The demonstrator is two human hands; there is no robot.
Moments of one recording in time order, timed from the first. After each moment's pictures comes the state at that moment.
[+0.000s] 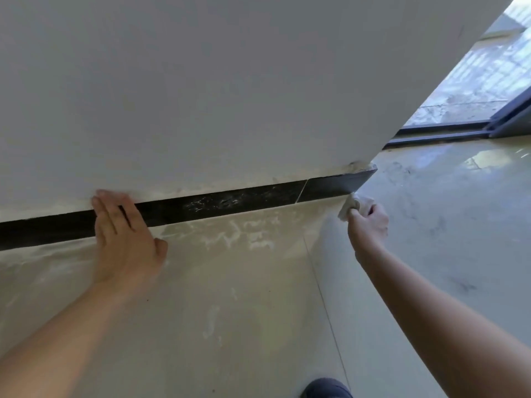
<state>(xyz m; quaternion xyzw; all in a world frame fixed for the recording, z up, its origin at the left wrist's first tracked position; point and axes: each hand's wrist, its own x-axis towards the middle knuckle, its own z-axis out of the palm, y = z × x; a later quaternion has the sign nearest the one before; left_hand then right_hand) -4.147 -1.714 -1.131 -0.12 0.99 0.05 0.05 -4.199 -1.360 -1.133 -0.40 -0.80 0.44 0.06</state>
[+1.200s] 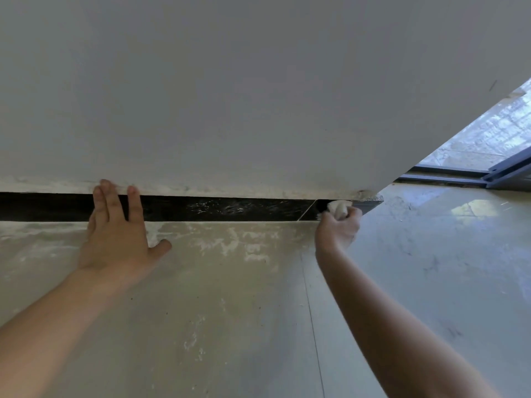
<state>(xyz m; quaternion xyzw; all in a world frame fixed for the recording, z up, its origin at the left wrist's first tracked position) -4.150 -1.719 -1.119 -0.15 0.98 0.08 0.11 -4.238 -1.422 -1.138 -0.39 -0.75 0.51 0.15</state>
